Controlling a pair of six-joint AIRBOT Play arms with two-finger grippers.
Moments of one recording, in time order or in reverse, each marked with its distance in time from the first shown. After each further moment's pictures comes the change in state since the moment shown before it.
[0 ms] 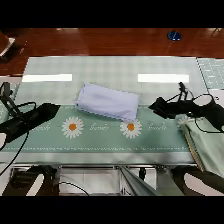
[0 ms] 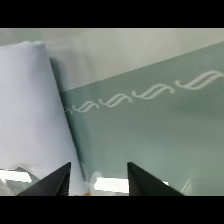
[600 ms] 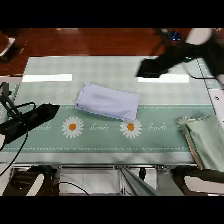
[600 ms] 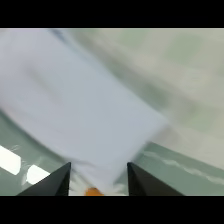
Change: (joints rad) left arm 0.001 0.019 0.000 0.003 -0.011 0.000; right arm 0.152 -0.132 0.814 -0.428 0.475 0.065
